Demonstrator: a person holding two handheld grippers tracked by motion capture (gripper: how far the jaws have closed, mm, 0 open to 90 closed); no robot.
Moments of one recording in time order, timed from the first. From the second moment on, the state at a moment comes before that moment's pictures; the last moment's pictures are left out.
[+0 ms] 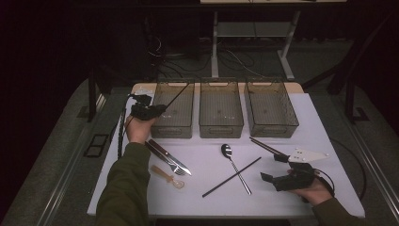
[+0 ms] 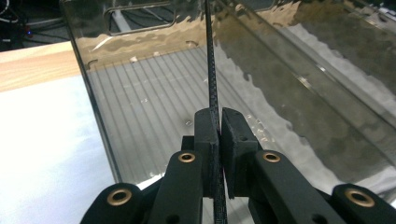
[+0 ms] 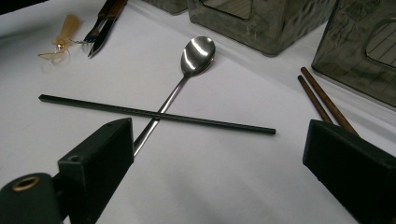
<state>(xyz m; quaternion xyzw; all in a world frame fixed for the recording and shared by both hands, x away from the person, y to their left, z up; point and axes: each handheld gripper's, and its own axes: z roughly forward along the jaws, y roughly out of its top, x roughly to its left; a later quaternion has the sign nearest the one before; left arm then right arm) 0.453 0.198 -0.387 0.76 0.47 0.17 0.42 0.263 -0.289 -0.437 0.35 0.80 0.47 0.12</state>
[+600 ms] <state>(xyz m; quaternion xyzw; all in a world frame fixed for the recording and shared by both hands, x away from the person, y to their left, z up) 0.454 0.199 -0.390 0.76 0.47 0.18 0.41 0.263 -0.289 -0.437 0.35 0.80 0.47 0.12</state>
